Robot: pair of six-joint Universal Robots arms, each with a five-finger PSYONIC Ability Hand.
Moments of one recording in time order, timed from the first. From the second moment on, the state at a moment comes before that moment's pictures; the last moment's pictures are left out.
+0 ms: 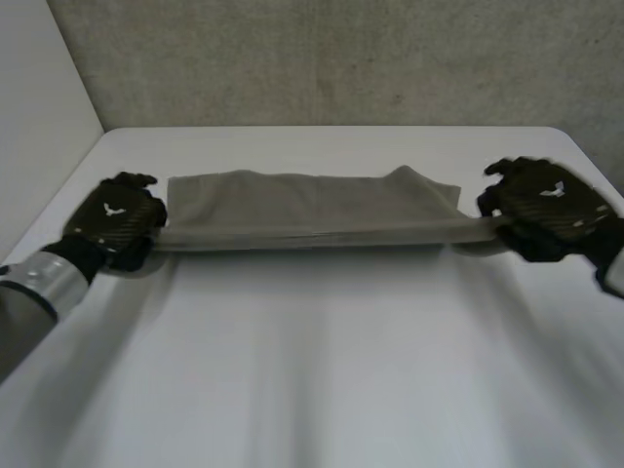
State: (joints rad) left arm 4.71 -1.76 -1.91 3.51 -1.02 3.59; right arm 1.45 -1.48 1.76 -0.05 0.72 2.62; left_hand 1.30 1.35 0.23 0.24 1.17; right_hand 1.32 1.32 0.23 0.25 1.17
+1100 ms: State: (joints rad) left arm 4.60 -2.59 -0.89 3.41 -1.12 3.55; right arm 1.68 -0.58 0.81 -0.12 1.06 2.58; left_hand 1.30 1.35 0.23 0.24 1.18; right_hand 1.32 1.33 0.23 0.25 1.18
